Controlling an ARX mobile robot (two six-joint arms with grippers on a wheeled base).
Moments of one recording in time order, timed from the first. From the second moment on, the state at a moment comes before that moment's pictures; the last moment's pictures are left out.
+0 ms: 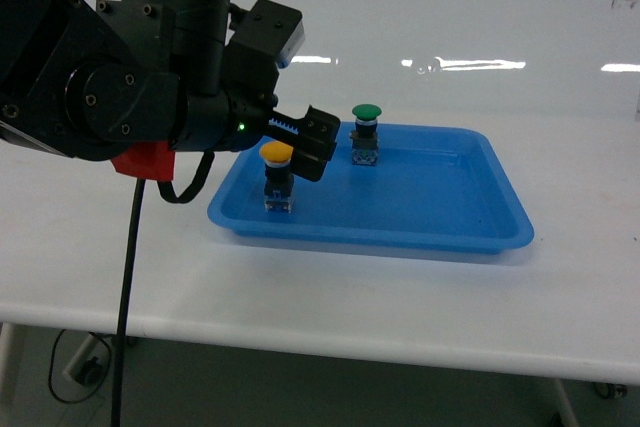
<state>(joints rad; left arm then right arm) -0.31 2.15 1.25 0.48 -0.02 0.22 0.11 0.95 0.87 0.36 -0.23 0.22</state>
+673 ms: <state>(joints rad) -0.35 2.28 1.33 0.37 -0.07 0.24 0.11 0.95 0.87 0.36 -0.23 0.22</state>
